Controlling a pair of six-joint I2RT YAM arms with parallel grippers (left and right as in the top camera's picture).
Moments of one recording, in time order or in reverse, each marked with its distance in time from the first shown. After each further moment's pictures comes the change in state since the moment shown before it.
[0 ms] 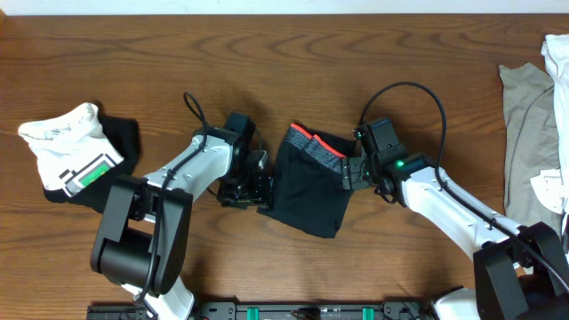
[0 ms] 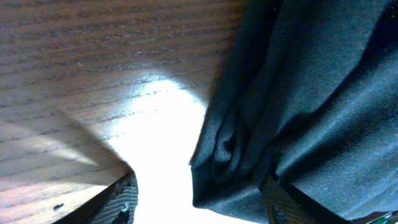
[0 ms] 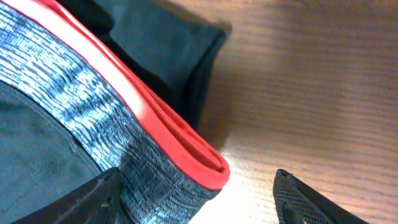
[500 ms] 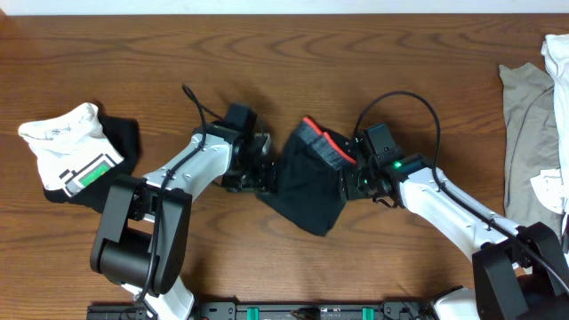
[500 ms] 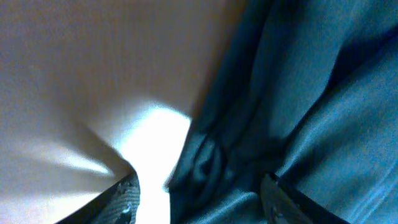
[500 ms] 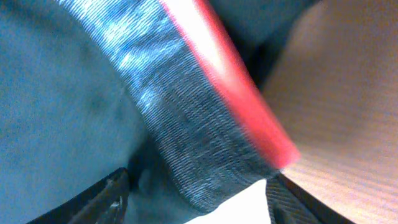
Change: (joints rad) left arm 0.000 0.010 0.014 0.109 -0.004 -0.001; right arm 0.016 0.000 0.000 -0.063 -0.110 0.005
